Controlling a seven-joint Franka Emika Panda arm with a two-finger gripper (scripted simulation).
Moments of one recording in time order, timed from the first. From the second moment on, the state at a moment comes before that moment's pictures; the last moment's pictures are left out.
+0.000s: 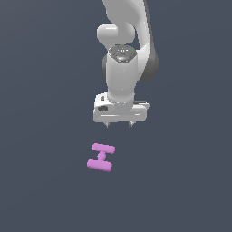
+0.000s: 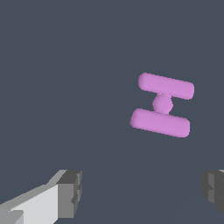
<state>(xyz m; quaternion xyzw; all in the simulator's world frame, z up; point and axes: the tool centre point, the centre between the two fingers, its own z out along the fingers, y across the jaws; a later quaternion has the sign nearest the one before) 0.022 0.015 0.193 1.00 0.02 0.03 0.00</state>
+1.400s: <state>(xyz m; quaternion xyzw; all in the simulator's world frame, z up) 0.053 0.010 0.164 1.00 0.00 0.02 0.00</state>
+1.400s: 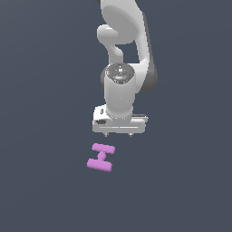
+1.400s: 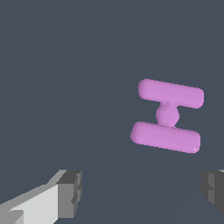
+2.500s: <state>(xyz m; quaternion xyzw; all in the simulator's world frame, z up) 0.097 -0.070 0.073 1.00 -0.09 0.00 0.00</state>
